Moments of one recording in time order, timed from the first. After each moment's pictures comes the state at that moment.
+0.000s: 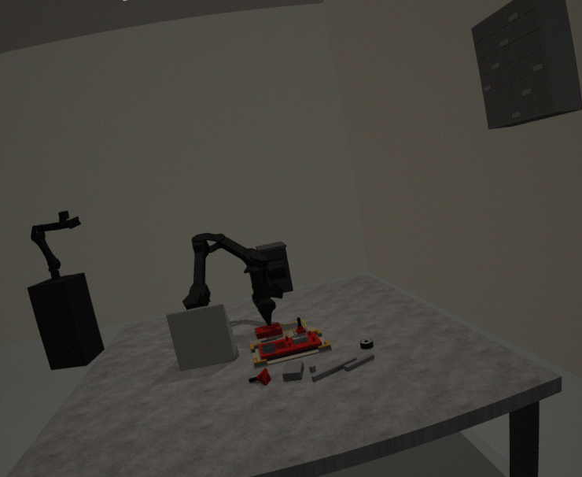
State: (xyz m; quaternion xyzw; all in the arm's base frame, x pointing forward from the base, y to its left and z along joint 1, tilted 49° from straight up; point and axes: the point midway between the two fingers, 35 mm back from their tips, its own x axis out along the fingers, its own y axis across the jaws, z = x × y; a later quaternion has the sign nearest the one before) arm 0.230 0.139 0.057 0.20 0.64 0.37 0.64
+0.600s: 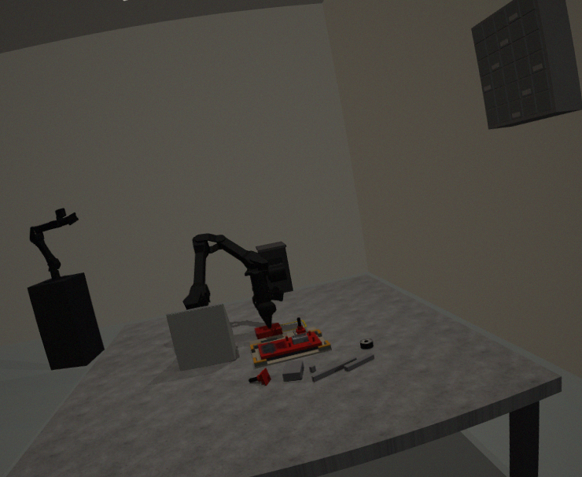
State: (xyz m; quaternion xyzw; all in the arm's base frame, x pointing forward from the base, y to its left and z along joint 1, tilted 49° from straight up) arm 0.228 0.147 0.050 0.20 0.64 0.38 0.64
